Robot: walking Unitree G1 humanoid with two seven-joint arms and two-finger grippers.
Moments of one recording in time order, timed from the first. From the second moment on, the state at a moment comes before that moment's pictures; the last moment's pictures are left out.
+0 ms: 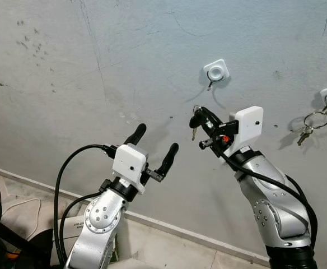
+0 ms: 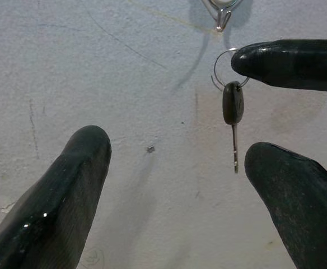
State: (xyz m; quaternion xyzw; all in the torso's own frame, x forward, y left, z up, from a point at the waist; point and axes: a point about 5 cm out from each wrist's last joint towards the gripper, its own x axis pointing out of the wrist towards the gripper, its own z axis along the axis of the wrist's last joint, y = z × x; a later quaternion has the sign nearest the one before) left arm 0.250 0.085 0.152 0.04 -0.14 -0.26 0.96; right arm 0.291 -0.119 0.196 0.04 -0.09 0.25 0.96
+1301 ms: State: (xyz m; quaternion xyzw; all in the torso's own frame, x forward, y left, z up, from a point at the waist) left arm 0.248 0.084 0.148 0.05 -0.13 -0.28 0.95; right arm 0.301 -0.124 0.224 0.11 -0.12 0.25 0.96
